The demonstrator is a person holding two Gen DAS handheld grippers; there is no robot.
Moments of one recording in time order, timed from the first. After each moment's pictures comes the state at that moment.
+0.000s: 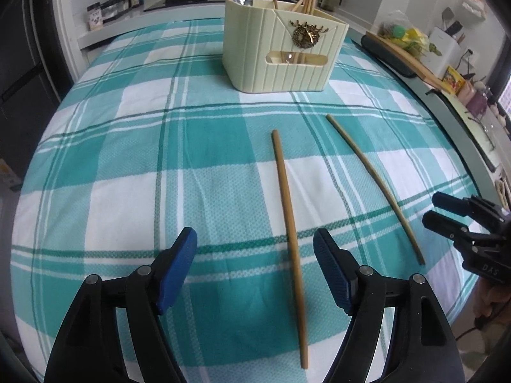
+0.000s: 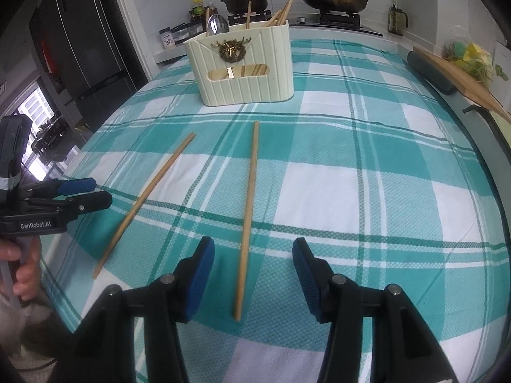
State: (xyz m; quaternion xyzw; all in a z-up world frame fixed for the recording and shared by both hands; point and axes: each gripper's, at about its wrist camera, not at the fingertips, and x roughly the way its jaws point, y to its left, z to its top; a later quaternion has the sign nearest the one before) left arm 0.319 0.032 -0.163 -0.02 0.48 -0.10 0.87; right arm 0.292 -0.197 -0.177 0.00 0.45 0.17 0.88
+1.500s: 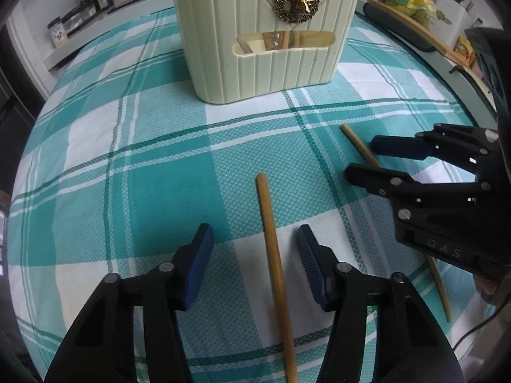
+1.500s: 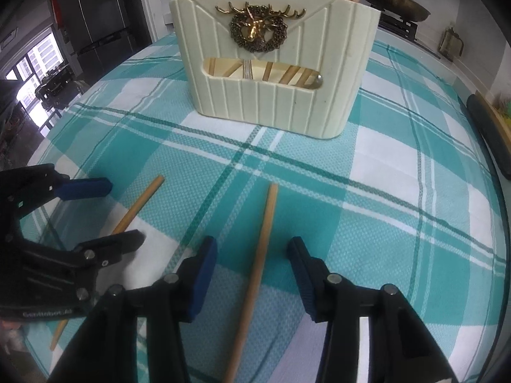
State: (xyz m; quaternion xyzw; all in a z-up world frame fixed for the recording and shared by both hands) left arm 0.404 -0.013 -0.191 0.05 0.52 -0.10 0.85; right arm 0.433 -0.125 -0.202 -0.11 0.48 0.20 0.84
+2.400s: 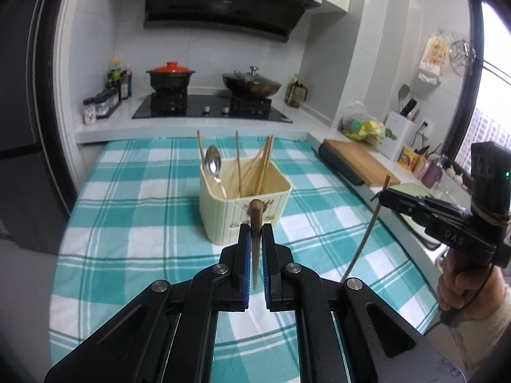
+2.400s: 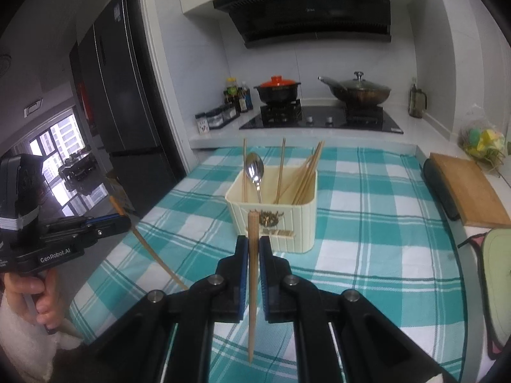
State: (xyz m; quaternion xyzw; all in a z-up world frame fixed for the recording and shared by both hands) left arm 0.315 0.041 0.027 -0.06 0.29 -0.15 0.94; right arm 0.334 -0.194 -0.002 0.02 0.28 0.23 0.93
